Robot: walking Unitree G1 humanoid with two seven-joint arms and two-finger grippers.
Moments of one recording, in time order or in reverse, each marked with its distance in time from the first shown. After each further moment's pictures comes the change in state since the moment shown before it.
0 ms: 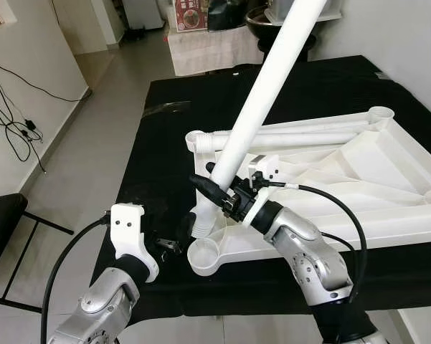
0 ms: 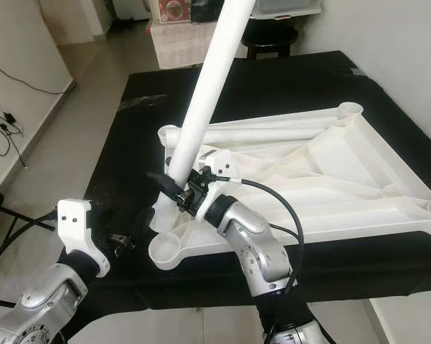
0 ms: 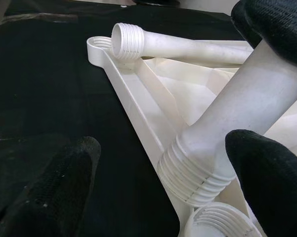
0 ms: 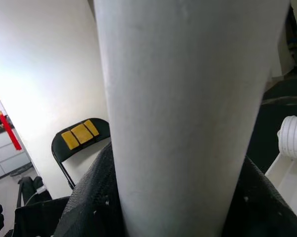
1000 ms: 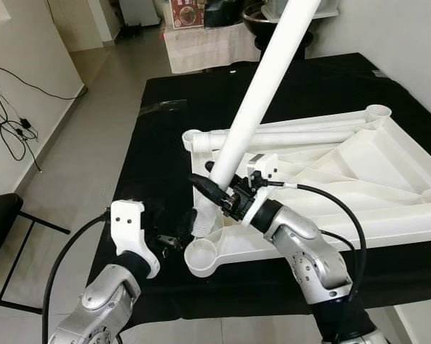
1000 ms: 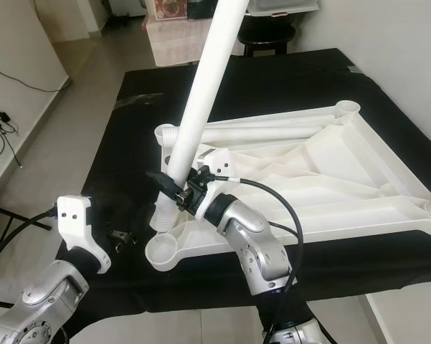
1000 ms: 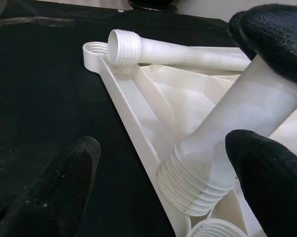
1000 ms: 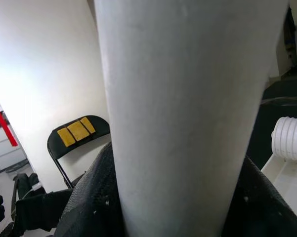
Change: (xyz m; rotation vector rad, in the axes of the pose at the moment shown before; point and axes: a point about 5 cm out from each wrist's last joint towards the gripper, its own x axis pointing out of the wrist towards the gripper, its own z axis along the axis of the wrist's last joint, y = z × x) left arm 0.003 0.000 0.004 -0.007 -0.024 -0.004; right arm 0.002 0.000 0.002 -0.023 0.002 0.008
